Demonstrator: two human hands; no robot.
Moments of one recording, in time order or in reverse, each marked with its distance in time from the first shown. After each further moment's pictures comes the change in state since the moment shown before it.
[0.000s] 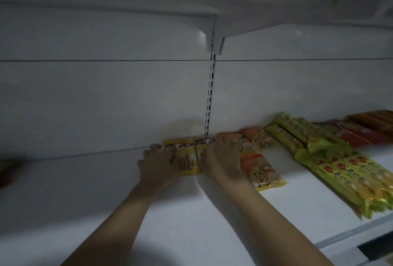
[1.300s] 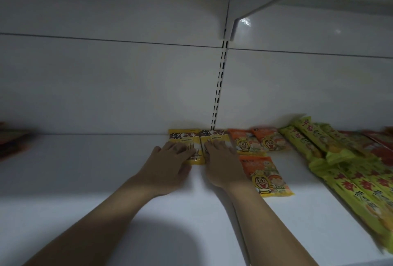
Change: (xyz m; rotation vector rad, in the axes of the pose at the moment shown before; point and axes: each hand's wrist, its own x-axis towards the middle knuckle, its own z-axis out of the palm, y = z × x) left_hand -0.012 0.005 0.024 0.267 0.028 0.458; right_hand 0.010 0.032 0.031 0.231 -0.148 -0.235
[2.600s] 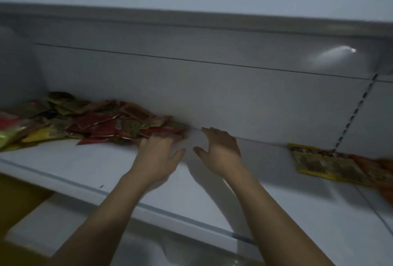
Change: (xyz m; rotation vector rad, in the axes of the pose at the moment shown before) left_hand -0.262 -0.188 -0.149 0.002 0.235 -0.582; right_hand -0.033 -0.336 0.014 0.097 0.094 -0.384
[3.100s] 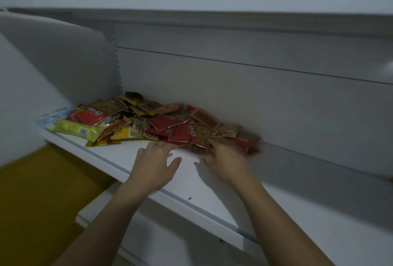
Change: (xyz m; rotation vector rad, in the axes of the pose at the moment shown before) left_hand -0.039 -0.201 -0.044 0.054 0.077 -0.229; right_hand 0.071 -0.170 0.088 0.059 -0.100 -0.119
